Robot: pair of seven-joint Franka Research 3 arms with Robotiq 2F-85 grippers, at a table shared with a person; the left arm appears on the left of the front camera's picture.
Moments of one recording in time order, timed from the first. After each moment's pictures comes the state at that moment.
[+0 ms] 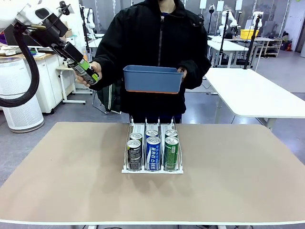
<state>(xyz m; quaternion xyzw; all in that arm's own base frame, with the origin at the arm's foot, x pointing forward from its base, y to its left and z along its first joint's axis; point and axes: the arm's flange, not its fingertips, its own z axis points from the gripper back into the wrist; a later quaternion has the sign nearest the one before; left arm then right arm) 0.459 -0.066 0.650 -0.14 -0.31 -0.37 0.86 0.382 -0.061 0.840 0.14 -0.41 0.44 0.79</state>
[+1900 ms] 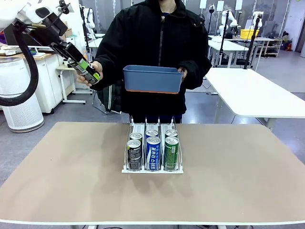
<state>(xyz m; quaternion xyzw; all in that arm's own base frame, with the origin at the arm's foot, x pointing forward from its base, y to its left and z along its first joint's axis) 0.459 -0.065 0.652 -0.13 -0.32 -0.36 0.87 0.382 -0.061 0.840 0.14 -0.41 0.44 0.79</state>
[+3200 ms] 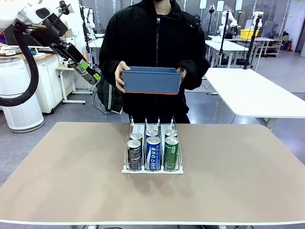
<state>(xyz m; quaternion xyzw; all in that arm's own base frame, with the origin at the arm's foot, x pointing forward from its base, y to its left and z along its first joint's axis) 0.459 -0.065 0.651 -0.13 -0.32 -0.36 0.87 0.382 -0.061 0.840 0.14 -0.41 0.44 0.79</state>
